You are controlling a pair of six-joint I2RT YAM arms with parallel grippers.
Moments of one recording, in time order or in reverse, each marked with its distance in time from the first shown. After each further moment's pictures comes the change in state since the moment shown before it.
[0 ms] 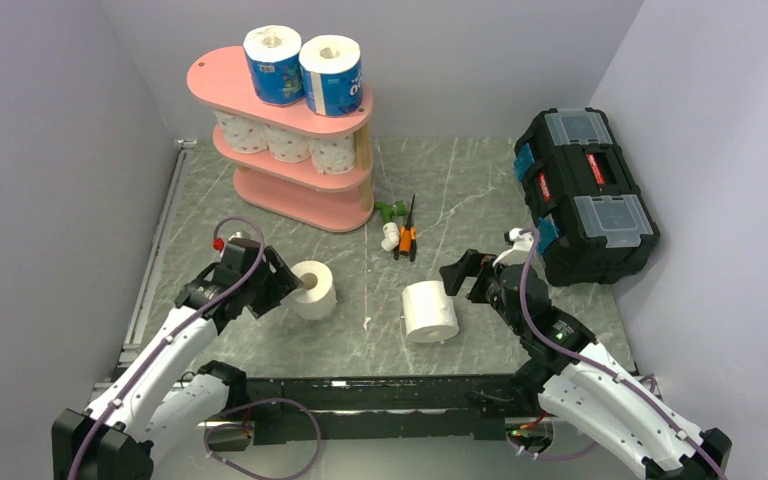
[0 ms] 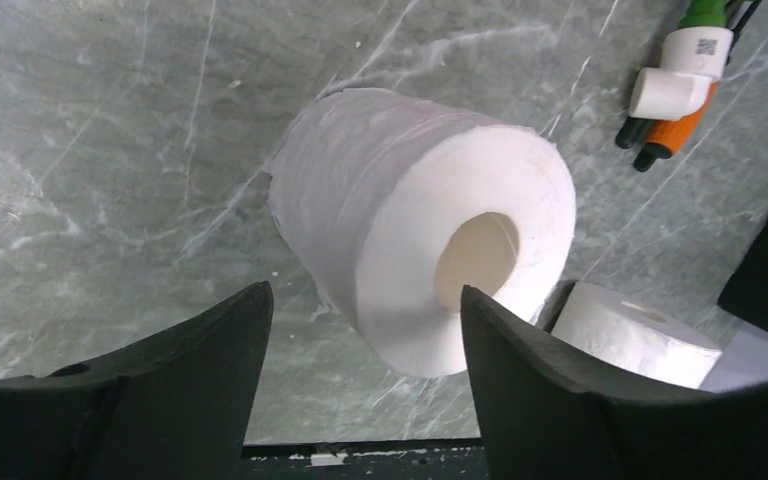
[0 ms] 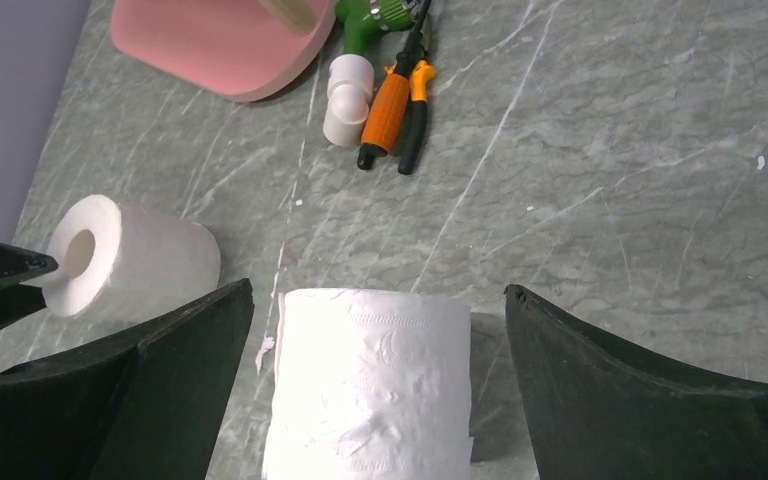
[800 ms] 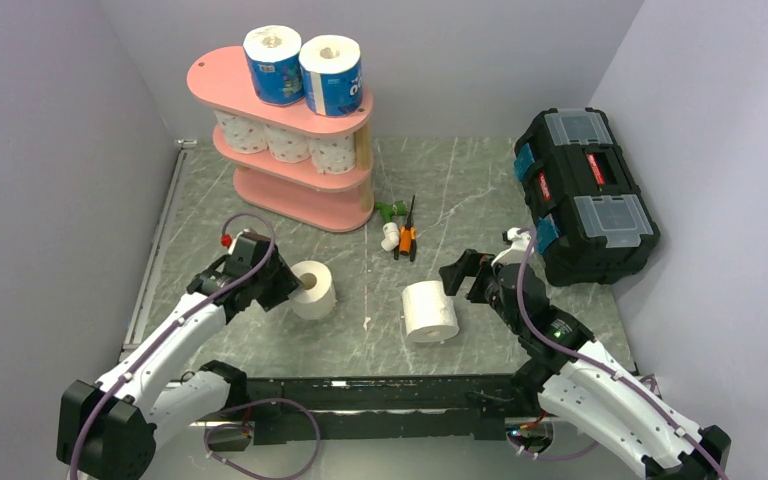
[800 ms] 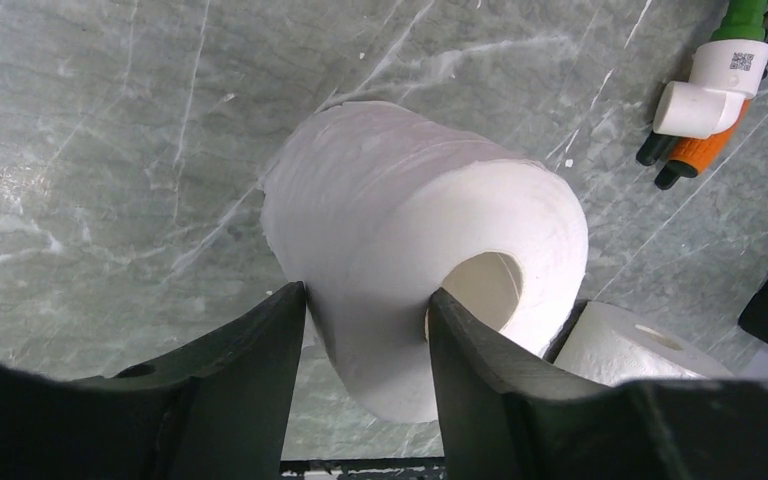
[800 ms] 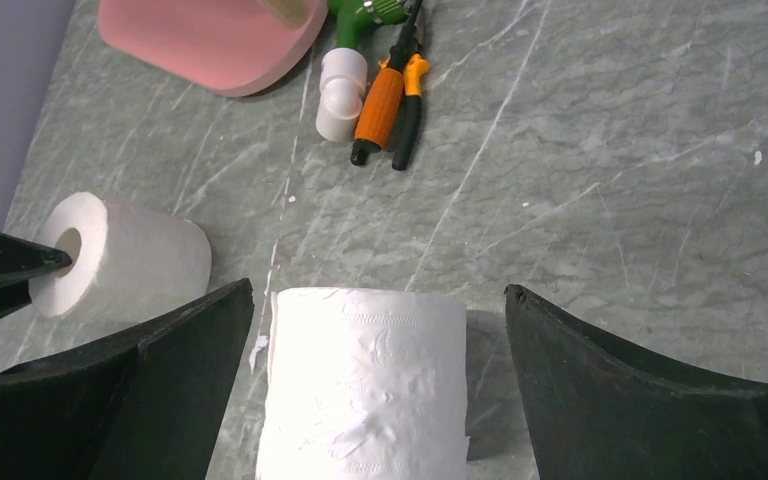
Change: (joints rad) left arm -0.026 0.120 0.015 0.044 -0.030 -0.021; right arm 0.000 0.013 0.000 0.000 0.002 -0.001
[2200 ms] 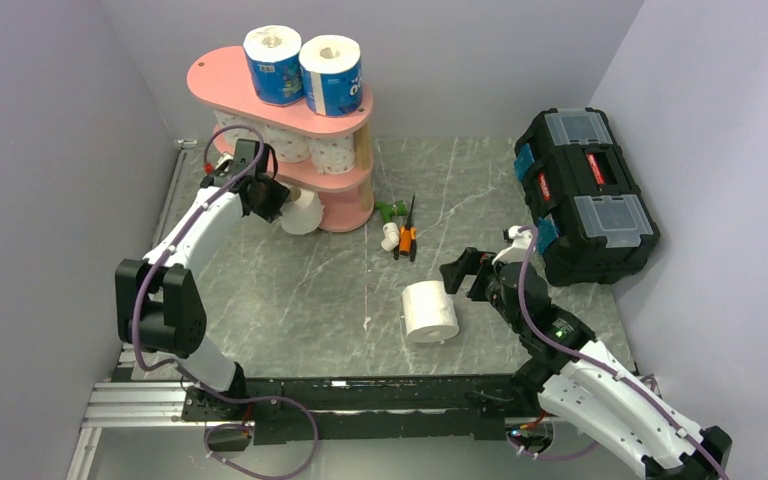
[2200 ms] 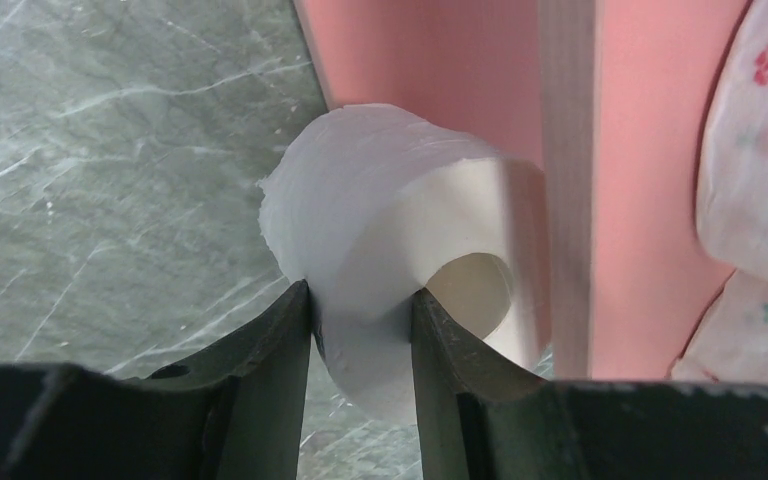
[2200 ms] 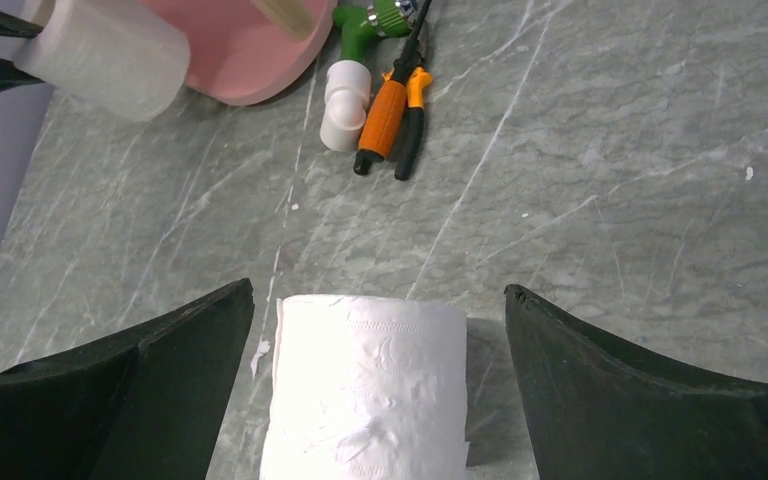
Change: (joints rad) left arm 0.194 0.608 0.665 -0.047 -0.098 -0.160; right arm 0.000 0.006 0.018 -0.001 0.005 -0.017
